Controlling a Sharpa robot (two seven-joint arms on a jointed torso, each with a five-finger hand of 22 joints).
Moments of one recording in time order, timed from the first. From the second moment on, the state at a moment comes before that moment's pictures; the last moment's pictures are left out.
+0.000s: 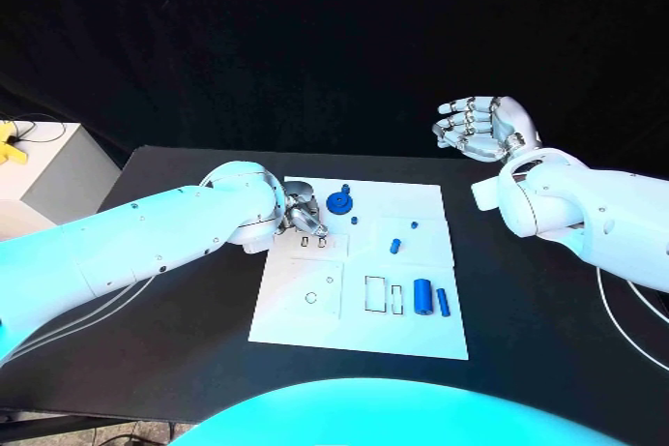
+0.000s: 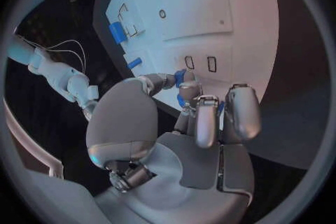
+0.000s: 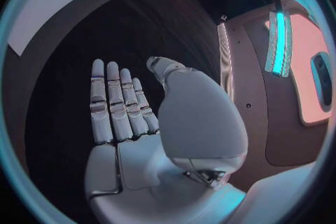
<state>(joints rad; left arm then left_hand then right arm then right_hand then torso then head) 1.06 -0.69 0.14 1.43 -1.22 0.16 -0.56 1.11 -0.20 0.70 0.22 0.50 0.82 0.08 0.77 0.79 1.23 -0.01 1.16 0.87 1.47 -0.06 1.54 1.31 0.08 1.41 0.04 1.38 1.18 1.24 -0.75 -0.09 1.33 -0.49 -0.61 0.34 1.38 -0.23 0.43 0.20 0.32 0.76 0.20 0.27 0.24 0.95 0.18 0.23 0.18 1.03 0.12 0.15 0.47 0.18 1.03 0.23 0.07 0.24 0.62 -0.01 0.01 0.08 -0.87</state>
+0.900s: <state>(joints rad) 1.05 -0.69 0.13 1.42 -1.20 0.18 -0.55 1.11 -0.20 0.70 0.22 0.50 0.82 0.08 0.77 0.78 1.23 -0.01 1.16 0.87 1.47 -0.06 1.54 1.31 0.08 1.41 0.04 1.38 1.18 1.24 -0.74 -0.10 1.29 -0.42 -0.57 0.38 1.33 -0.21 0.43 0.14 0.32 0.77 0.20 0.24 0.21 0.94 0.20 0.15 0.06 1.00 0.16 0.07 0.33 0.18 0.88 0.28 0.07 0.09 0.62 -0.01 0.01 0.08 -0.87</state>
